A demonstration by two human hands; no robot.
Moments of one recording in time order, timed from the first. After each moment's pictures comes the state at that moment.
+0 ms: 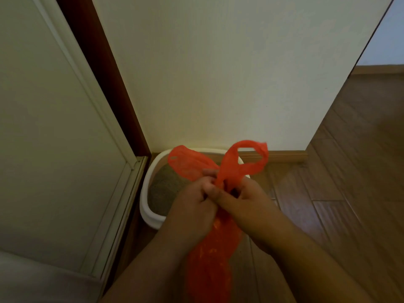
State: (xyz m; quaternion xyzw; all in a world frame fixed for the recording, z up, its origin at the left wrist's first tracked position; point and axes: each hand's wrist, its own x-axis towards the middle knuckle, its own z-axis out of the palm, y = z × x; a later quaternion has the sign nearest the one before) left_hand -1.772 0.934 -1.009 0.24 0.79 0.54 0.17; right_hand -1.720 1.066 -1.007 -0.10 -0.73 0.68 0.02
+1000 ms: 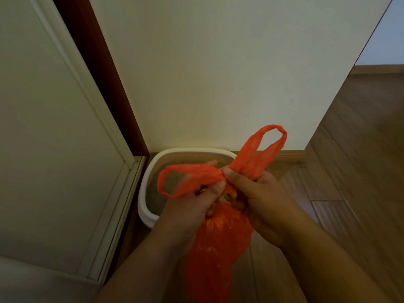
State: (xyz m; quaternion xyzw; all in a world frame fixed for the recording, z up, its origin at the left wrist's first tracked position) left_hand -1.773 0.939 -1.012 0.11 0.64 0.72 0.24; right_hand -1.721 1.086 -0.998 -0.14 -0.58 0.80 0.02
